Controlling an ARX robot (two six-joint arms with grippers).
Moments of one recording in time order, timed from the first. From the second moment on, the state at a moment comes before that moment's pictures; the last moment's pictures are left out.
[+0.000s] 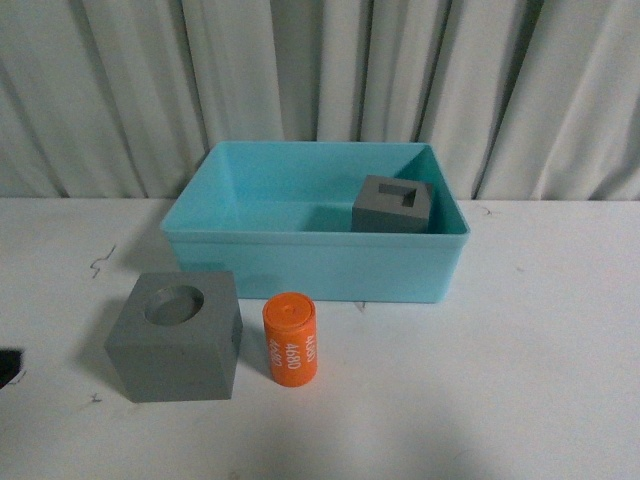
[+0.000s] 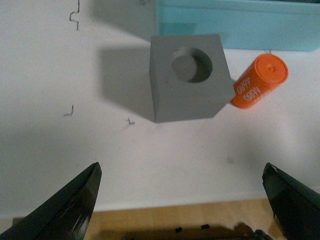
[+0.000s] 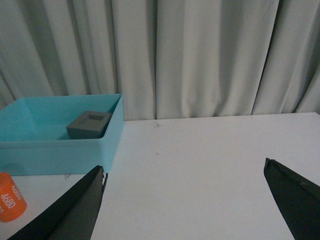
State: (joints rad) left arm -0.23 0.90 0.43 -0.23 -0.07 -0.18; right arm 0.00 0.00 0.01 0.00 0.00 0.01
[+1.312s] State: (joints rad) left arm -0.20 1.77 0.82 0.16 -0.19 -0.05; right arm 0.00 0.00 0.01 0.00 0.00 0.01
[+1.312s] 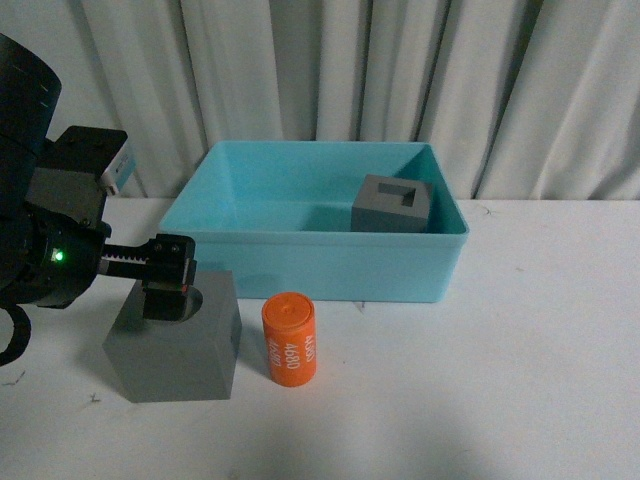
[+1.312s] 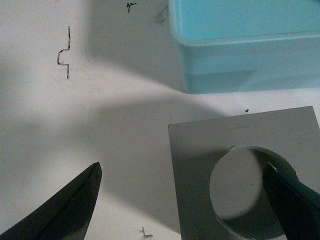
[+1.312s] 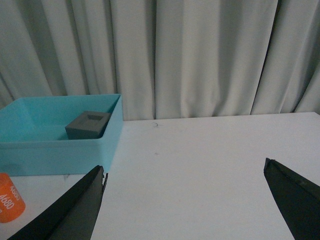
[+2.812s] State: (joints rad) left arm -0.17 1.43 1.01 -0.11 -0.01 -0.09; right arm 0.00 0.00 0.01 0.00 0.00 0.01
